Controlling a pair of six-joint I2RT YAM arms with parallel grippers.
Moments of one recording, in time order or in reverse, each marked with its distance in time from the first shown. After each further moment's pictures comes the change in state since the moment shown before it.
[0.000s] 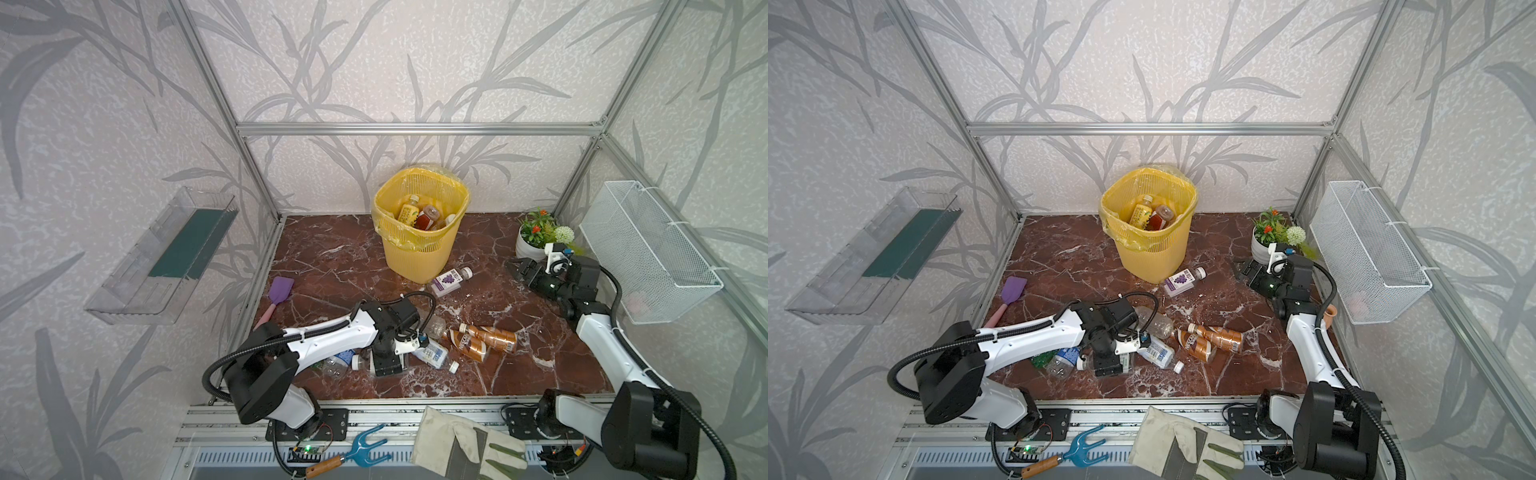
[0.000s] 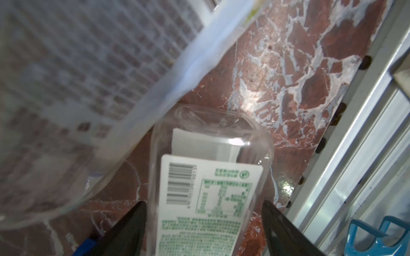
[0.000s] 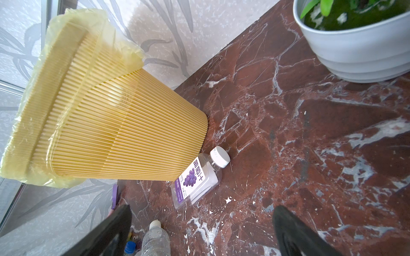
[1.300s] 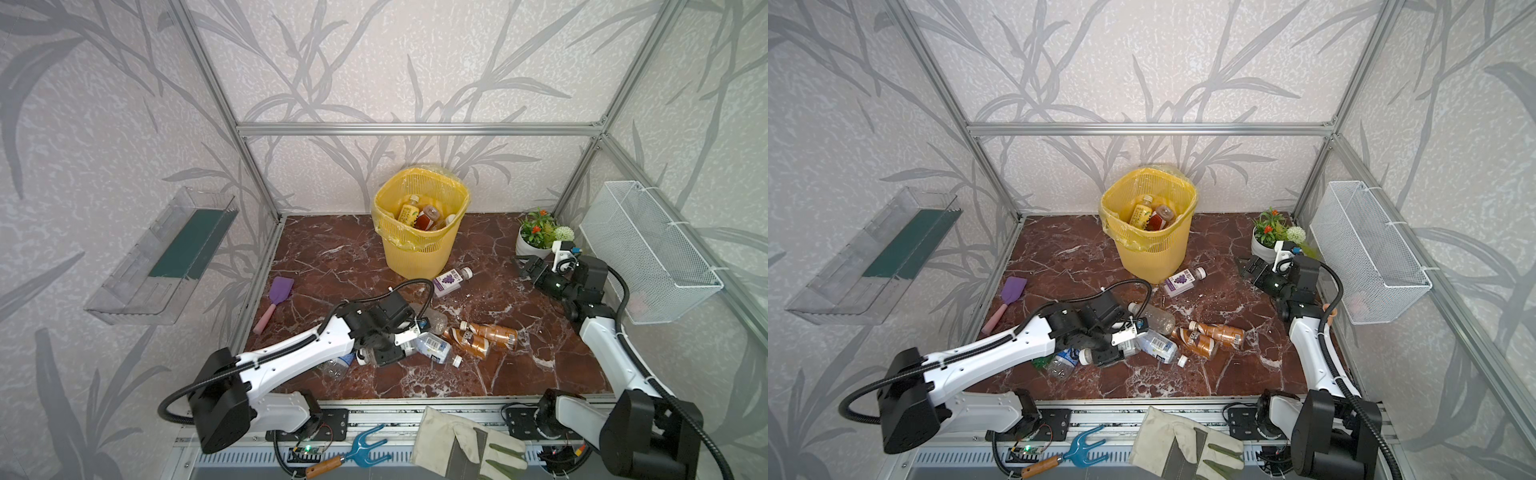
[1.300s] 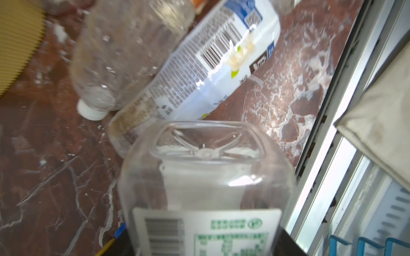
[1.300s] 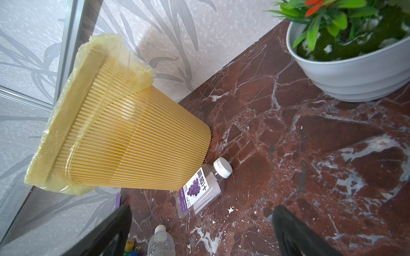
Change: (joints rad) left arm -0.016 -0.297 0.031 0.029 -0.048 -0.119; right arm -0.033 -0.039 0.000 0.029 -0.009 0.021
